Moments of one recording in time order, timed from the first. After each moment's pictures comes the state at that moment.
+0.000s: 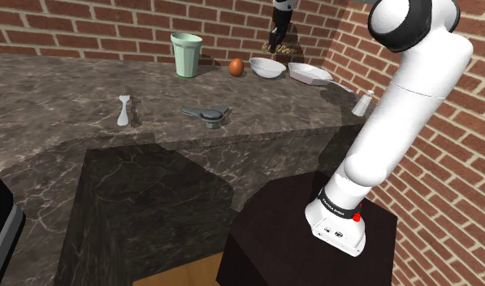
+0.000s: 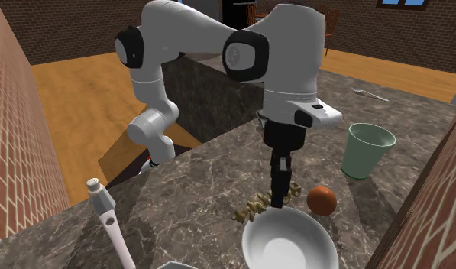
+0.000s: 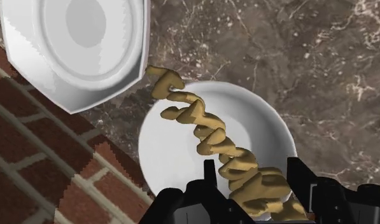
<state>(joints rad) -0.08 0.06 -0.37 -1.62 -0.19 1.84 -0.56</state>
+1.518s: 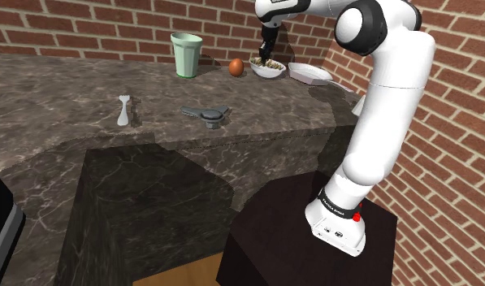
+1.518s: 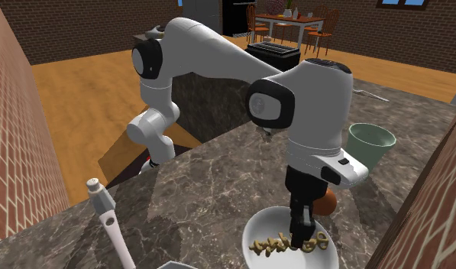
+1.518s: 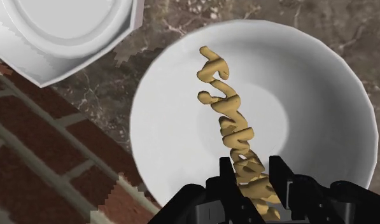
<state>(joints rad) -0.12 0.27 -0.38 -1.54 -0.11 1.96 -0.59</state>
